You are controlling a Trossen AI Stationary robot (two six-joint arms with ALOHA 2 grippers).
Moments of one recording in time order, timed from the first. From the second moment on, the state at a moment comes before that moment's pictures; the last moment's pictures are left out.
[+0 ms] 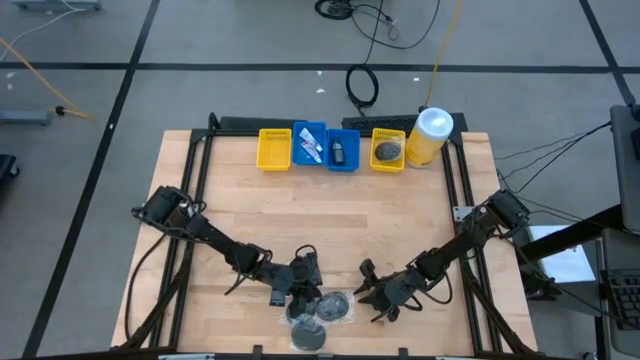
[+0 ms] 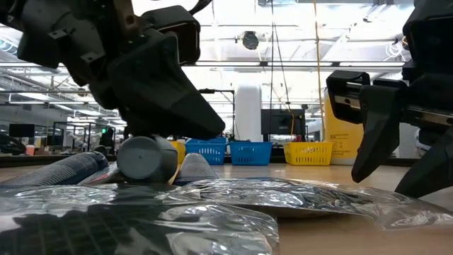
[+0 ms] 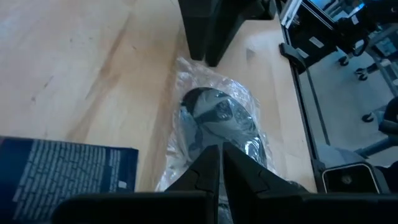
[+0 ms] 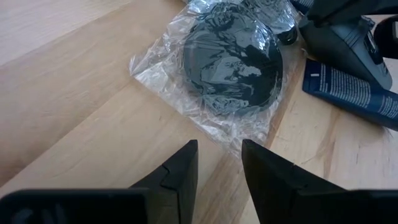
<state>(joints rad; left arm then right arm) -0.47 1.91 0.85 0.54 -0.10 -0.74 0.63 1.82 0.63 0.54 0.26 -0.23</state>
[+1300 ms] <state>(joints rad) -0.49 2.08 0.87 0.73 -0.10 -0.78 0.56 1.95 0.70 0.67 0.31 -0.22</state>
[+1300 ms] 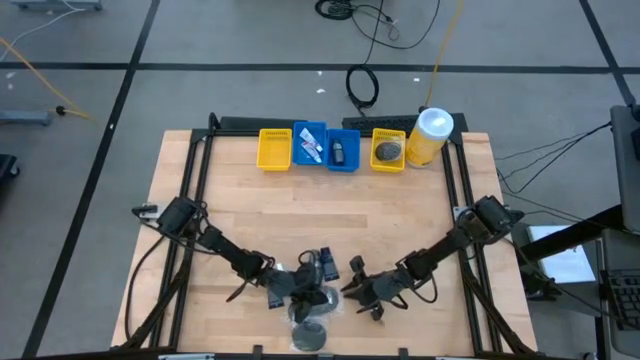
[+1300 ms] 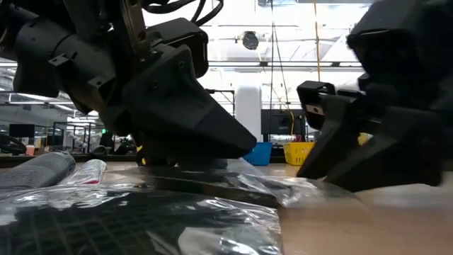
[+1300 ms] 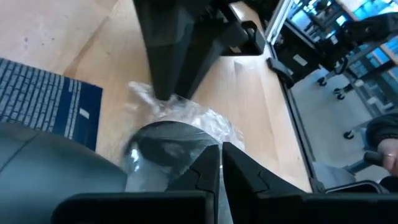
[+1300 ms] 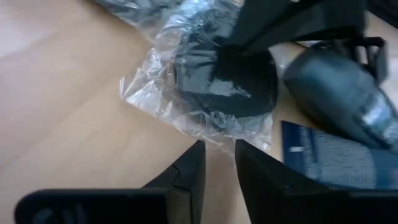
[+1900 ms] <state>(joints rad) -0.49 2.08 0.88 0.81 -0.09 -0.66 0.56 1.89 0.72 0.61 0.31 -0.23</state>
